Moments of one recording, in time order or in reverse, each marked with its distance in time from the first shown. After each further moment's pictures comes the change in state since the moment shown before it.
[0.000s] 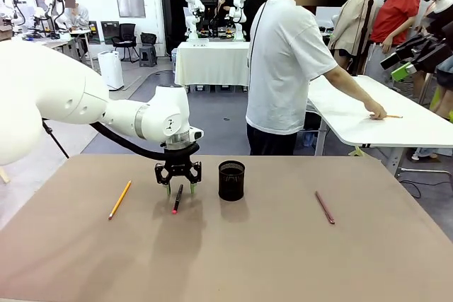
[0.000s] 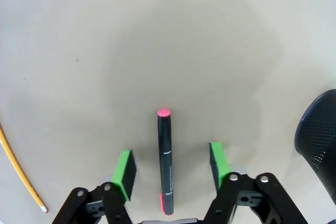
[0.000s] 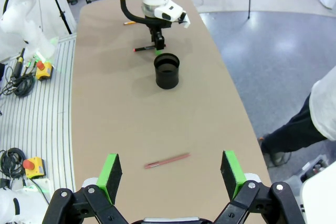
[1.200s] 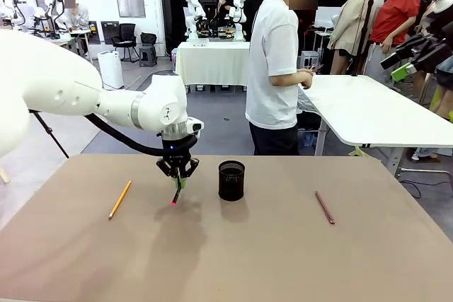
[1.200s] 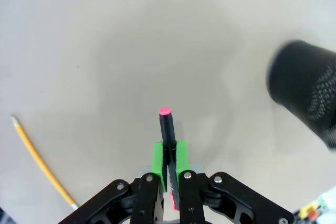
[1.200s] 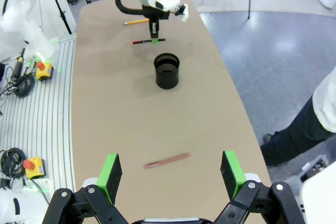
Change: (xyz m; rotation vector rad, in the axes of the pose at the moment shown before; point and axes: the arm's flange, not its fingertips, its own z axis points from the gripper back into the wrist) left arm -0.011 0.002 0.054 -0.041 -0.033 -0.259; right arm 0.000 0.000 0.000 0.000 0.000 0.000
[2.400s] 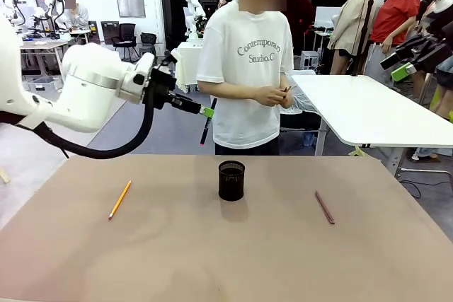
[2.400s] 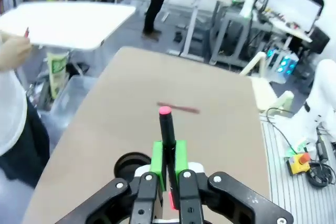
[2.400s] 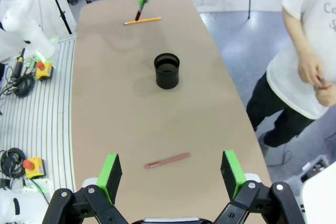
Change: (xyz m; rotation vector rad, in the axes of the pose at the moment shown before) left arm -0.061 0.029 0.139 -0.767 -0.882 -0.923; right arm 0.000 0.000 0.000 0.000 0.000 0.000
